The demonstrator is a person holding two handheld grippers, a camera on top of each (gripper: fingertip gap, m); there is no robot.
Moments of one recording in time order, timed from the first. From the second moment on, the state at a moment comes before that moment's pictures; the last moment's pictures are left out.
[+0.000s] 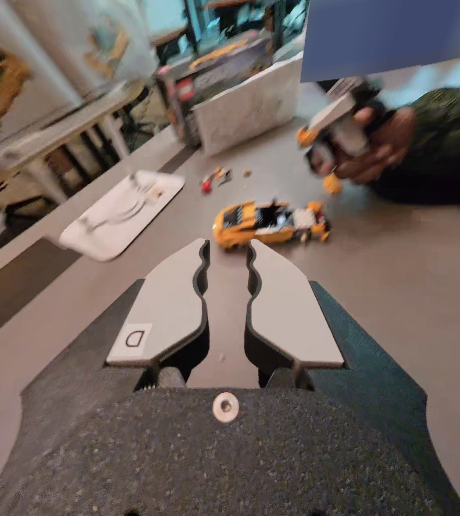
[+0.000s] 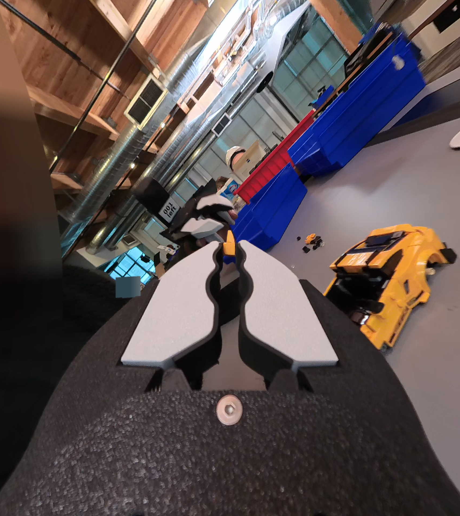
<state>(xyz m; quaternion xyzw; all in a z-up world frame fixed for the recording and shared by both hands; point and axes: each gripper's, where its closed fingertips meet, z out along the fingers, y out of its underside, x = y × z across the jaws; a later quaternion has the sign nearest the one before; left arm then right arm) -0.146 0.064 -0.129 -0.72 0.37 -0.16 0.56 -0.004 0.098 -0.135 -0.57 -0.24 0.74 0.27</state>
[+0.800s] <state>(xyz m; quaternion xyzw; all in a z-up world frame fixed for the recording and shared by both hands) -0.003 0.073 -0.130 -0.68 0.33 -0.38 0.52 -0.013 0.080 -0.126 -0.54 -0.36 0.62 0.43</state>
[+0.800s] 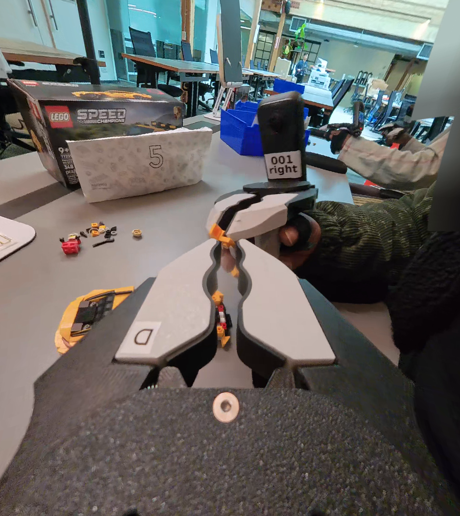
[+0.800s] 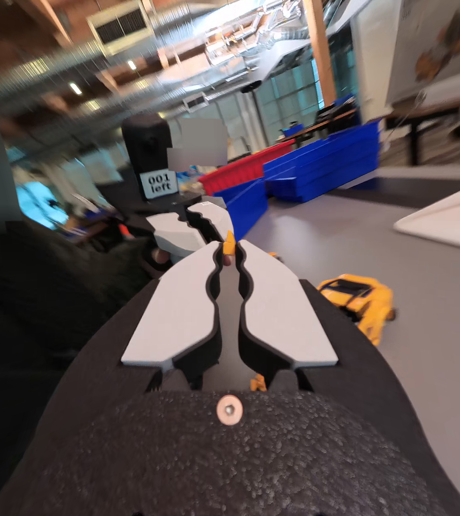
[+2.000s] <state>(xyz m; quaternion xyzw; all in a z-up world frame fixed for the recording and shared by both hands) -0.016 0.056 -0.160 -0.64 0.52 -0.15 0.54 -0.023 0.063 -0.150 -0.55 -0.48 0.52 0.45</state>
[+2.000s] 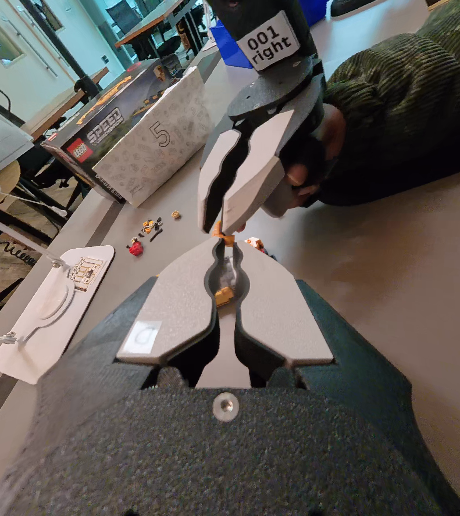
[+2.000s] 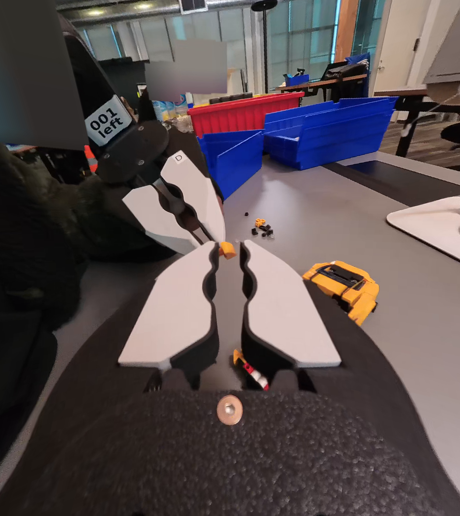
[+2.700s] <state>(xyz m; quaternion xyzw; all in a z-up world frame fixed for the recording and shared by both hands) -0.017 0.065 -0.146 -0.64 0.49 -0.12 0.59 -0.019 0.081 -0.140 -0.59 -0.39 0.56 0.43</state>
